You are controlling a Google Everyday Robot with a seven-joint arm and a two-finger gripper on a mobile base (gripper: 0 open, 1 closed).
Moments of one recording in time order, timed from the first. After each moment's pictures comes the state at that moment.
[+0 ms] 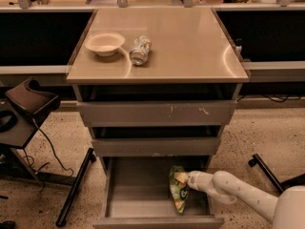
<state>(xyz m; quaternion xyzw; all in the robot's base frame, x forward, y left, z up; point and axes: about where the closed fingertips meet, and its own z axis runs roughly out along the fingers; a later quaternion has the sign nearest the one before) 0.605 -0.143 0.253 -0.04 0.89 0.34 0.30</state>
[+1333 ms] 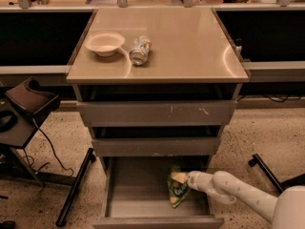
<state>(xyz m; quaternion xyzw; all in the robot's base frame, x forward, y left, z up) 0.605 -0.143 0.249 -0.03 0.89 0.33 0.30</state>
